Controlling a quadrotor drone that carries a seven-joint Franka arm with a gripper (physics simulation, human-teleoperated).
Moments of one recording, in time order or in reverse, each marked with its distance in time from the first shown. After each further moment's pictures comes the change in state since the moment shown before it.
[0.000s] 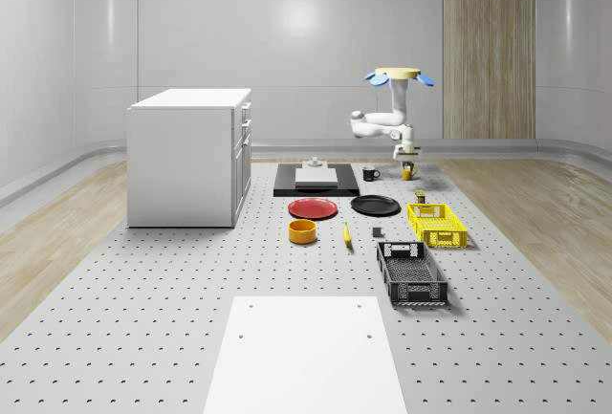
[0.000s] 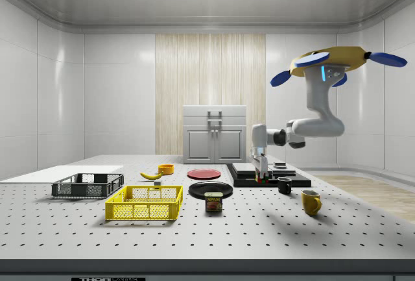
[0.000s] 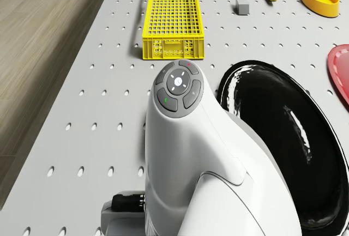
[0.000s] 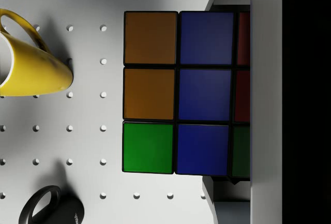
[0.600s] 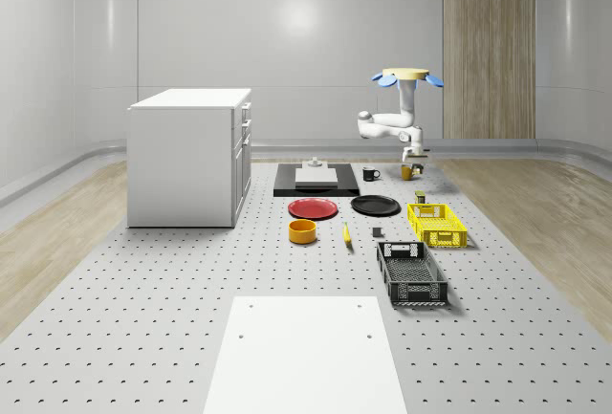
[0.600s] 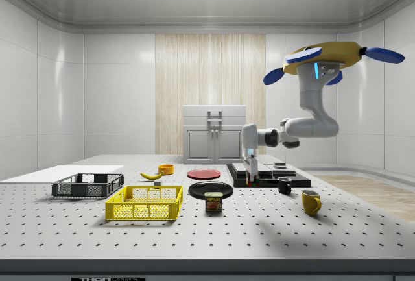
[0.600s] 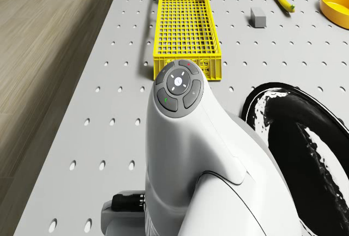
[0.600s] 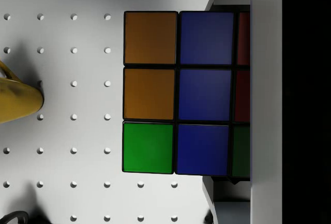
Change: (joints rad) arm -0.006 -0.026 0.003 0.001 0.011 0.024 0.005
